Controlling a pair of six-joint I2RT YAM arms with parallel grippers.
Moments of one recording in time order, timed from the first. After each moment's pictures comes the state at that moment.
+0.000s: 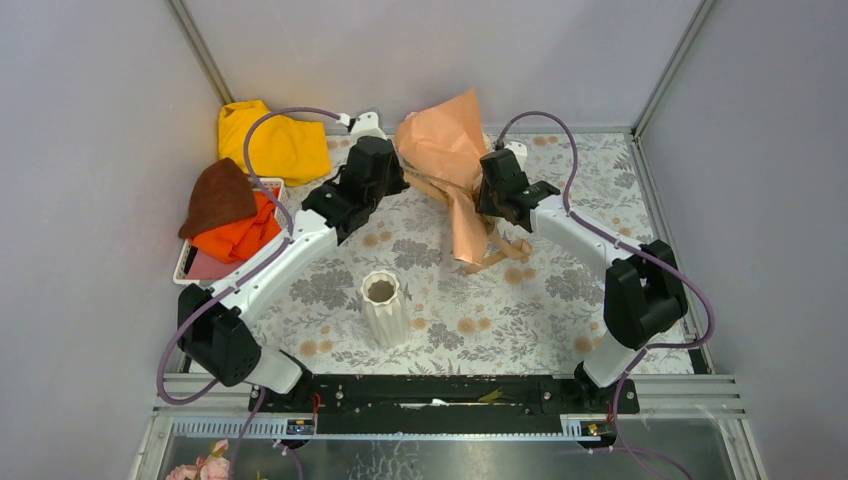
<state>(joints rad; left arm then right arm) -0.57 1.47 1.35 -0.31 -0.34 -0.57 0.52 1.68 1.28 -0.40 0.30 0.53</state>
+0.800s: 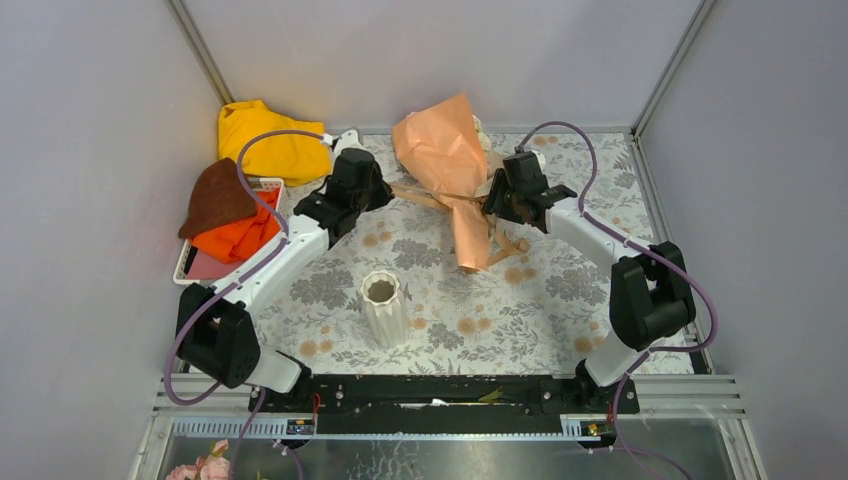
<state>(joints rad) -0.44 1.44 1.18 -0.27 -0.21 -0.67 0.40 1.66 1.19 -0.37 0.13 0.61</state>
